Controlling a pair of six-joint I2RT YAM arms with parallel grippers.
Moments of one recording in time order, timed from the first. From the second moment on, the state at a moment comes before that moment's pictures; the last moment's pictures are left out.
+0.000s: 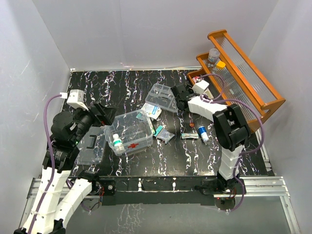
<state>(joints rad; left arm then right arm) -0.26 0.62 0.92 -0.43 0.16 -0.42 0.47 1.89 1.29 -0.39 0.92 0.95</state>
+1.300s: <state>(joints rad) -0.26 0.59 0.87 -0.44 0.09 -0.40 0.46 1.82 1.16 -0.47 0.79 0.92</state>
